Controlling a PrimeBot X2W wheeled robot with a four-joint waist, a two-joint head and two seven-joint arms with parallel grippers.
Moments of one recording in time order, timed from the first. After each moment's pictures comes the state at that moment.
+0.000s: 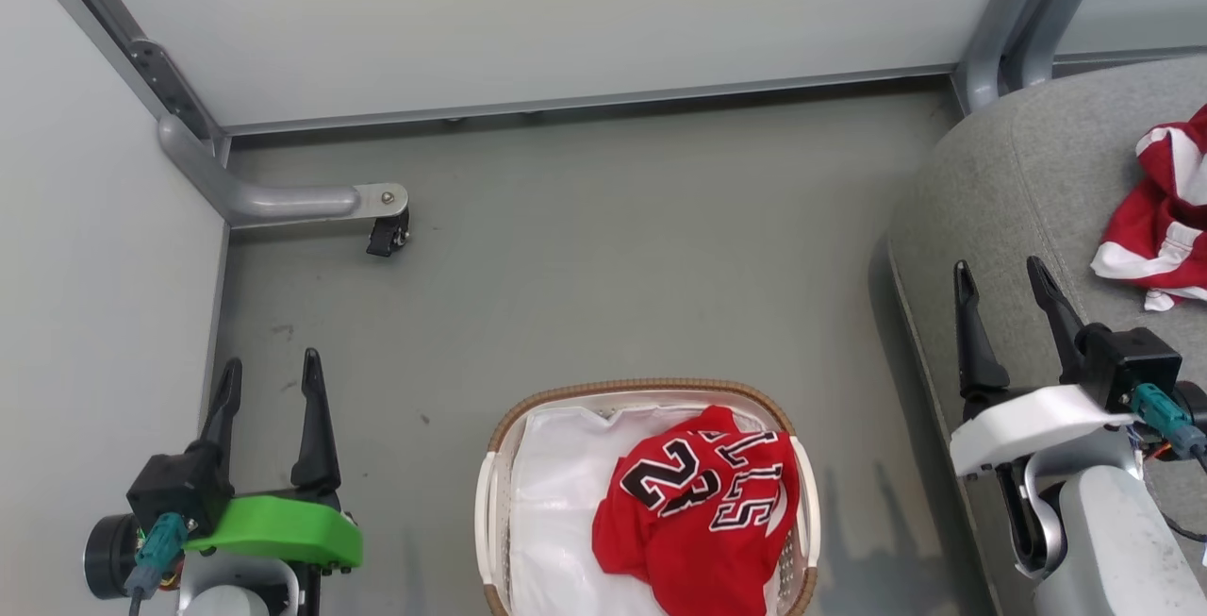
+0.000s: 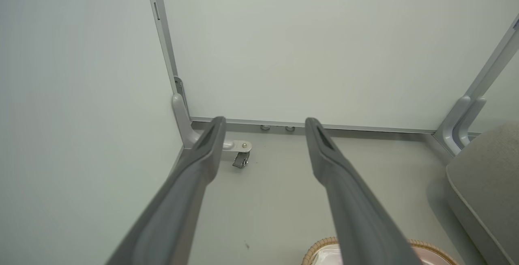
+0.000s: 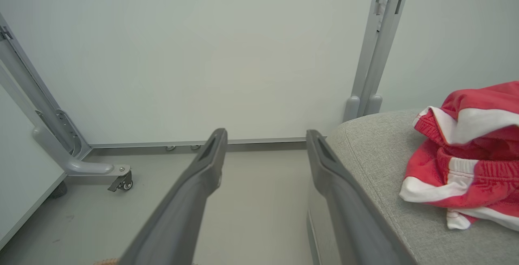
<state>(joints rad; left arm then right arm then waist) -0.11 0.05 0.03 0.27 -0.19 -0.13 -0.26 -0.26 -0.05 -0.11 0.31 0.11 0.13 -0.26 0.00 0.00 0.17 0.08</state>
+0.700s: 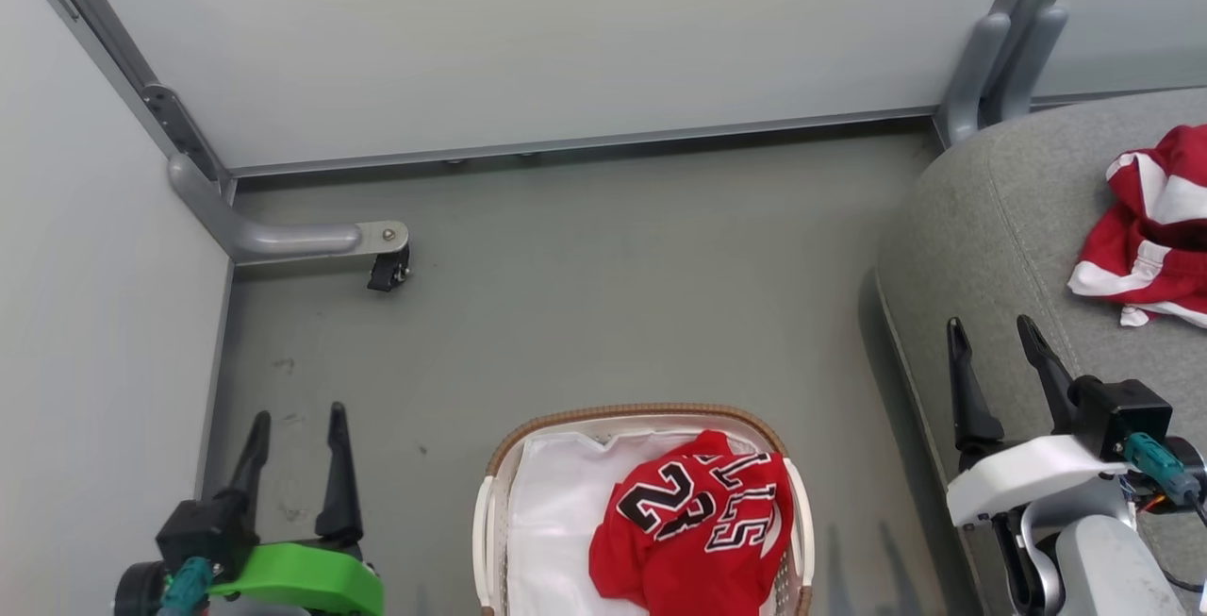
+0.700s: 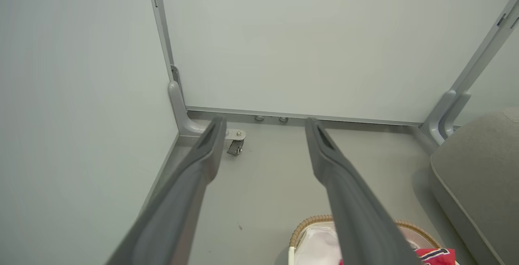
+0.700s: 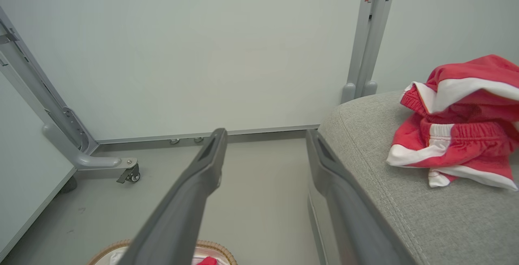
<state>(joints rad) -0.02 0.05 0.01 0.27 -0.21 -0.13 -0.26 -0.16 -0.05 -0.10 0.31 0.15 0.13 -0.26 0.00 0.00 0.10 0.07</state>
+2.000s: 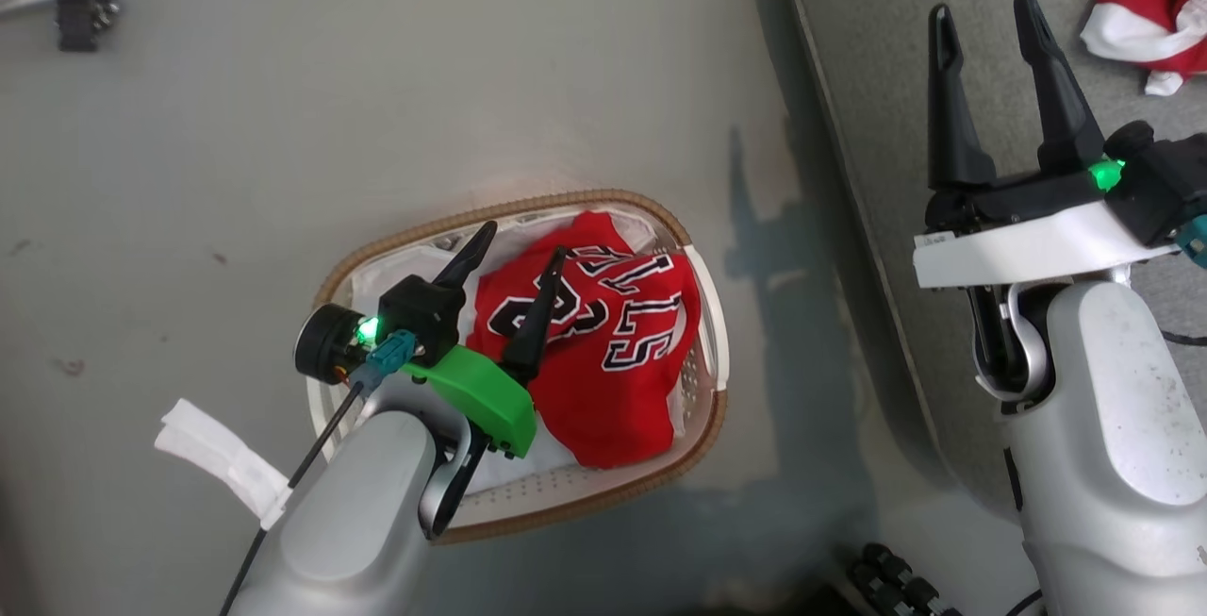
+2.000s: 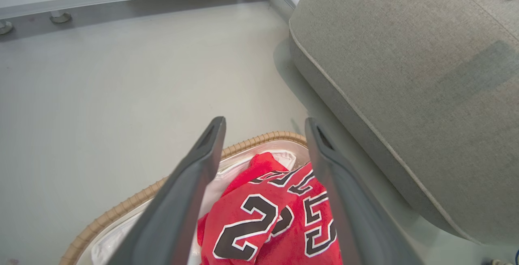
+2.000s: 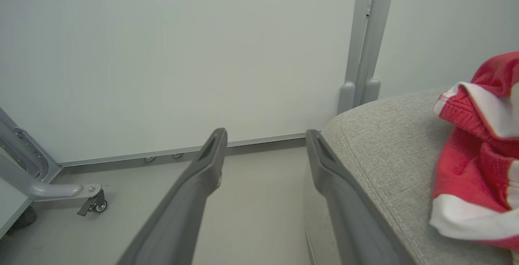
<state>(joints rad) -0.53 0.10 -0.56 0.56 -0.38 -0.13 -0.26 -0.52 -0.05 0.02 0.10 0.24 0.13 -0.26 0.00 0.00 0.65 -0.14</state>
